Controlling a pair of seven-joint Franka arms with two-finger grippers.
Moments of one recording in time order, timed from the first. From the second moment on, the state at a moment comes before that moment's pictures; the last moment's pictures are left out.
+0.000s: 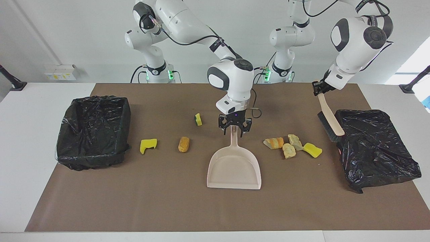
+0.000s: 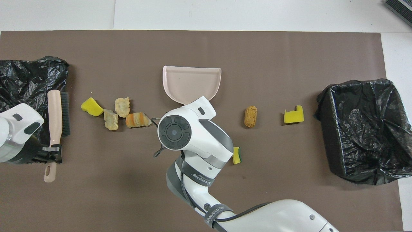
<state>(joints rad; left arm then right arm) 0.05 -0.21 -0.06 -2.10 0.00 1.65 -0.08 0.57 0.51 0.16 -1.57 -0.34 2.21 1.08</state>
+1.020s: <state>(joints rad) 0.08 -0.21 -0.06 -2.10 0.00 1.65 -0.08 0.54 0.46 0.17 -1.58 -0.26 2.18 0.75</state>
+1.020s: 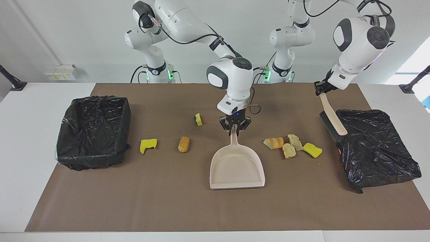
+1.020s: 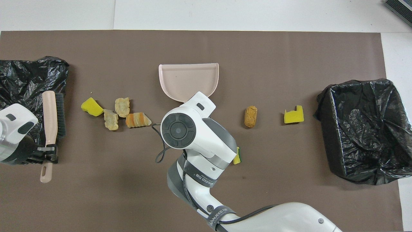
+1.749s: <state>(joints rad) 0.07 -0.13 -0.07 -2.21 0.00 1.76 -0.26 0.40 0.31 0.17 -1.62 -0.14 1.93 -0.26</state>
